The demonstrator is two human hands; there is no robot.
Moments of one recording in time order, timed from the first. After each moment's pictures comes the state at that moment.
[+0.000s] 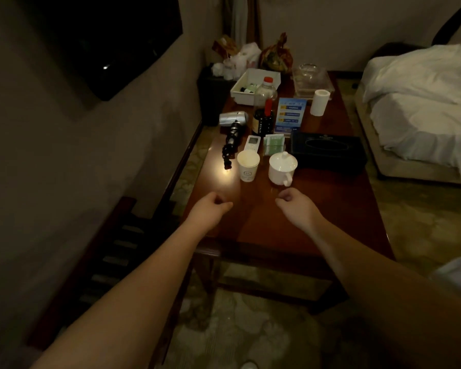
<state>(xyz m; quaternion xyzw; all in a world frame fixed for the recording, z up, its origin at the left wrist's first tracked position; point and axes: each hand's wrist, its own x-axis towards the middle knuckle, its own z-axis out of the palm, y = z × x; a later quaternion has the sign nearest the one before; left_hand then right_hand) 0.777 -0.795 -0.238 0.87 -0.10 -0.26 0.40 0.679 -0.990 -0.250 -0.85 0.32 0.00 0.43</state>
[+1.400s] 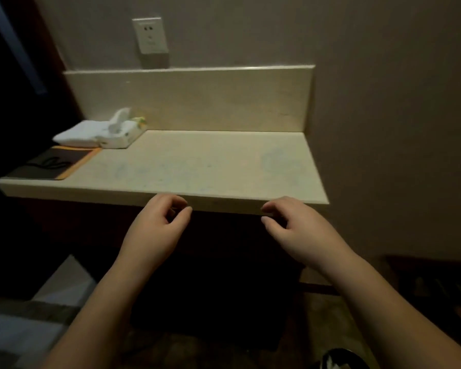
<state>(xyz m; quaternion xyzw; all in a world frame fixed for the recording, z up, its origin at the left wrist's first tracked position) -0.047 -0.084 -0.006 0.81 0.42 0.33 0.25 0.165 -0.213 0.000 -0.76 -0.59 0.07 0.27</state>
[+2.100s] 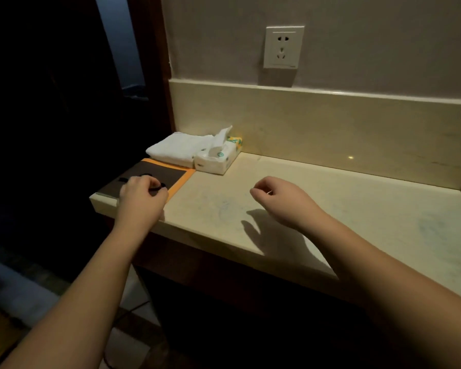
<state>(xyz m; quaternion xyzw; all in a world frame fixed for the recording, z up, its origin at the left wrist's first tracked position) -0.202 0.232 -0.018 0.69 0.63 0.35 0.06 0.049 0.134 0.025 -0.71 -0.64 0.13 0.26</state>
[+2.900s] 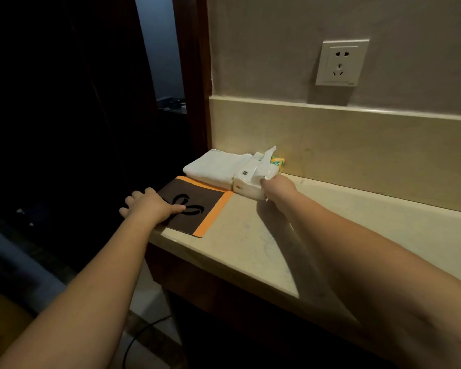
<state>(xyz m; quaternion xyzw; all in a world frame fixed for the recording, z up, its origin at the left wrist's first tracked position) -0.256 0.339 -0.008 0.58 0.81 0.10 0.08 0.011 0.336 -0.003 -0.79 -0.47 0.24 0.33</state>
